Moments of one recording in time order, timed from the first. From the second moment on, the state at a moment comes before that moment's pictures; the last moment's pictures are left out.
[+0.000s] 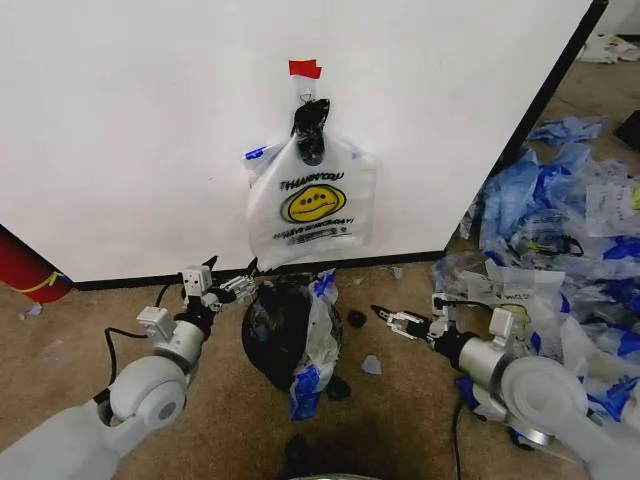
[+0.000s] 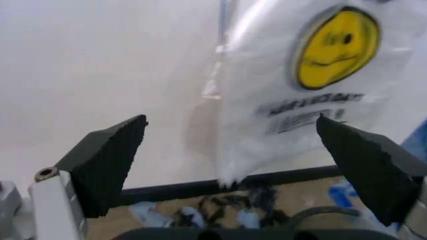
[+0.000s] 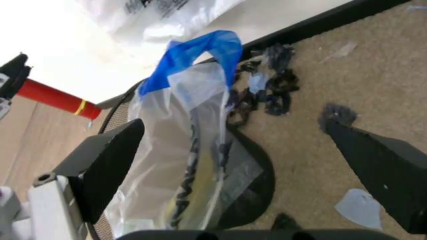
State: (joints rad) left arm 1.12 -0.61 -0.10 -2.07 -0.95 -0.13 -0.45; right arm -1.19 0.68 0.22 2.15 1.47 -0.36 0.26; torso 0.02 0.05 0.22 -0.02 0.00
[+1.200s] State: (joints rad) left arm 1.15 -0.66 -0.13 -2.06 -0.95 -0.12 -0.55; right arm -0.77 0.80 -0.24 1.97 1.44 -0.43 0.42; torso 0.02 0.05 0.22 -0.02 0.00
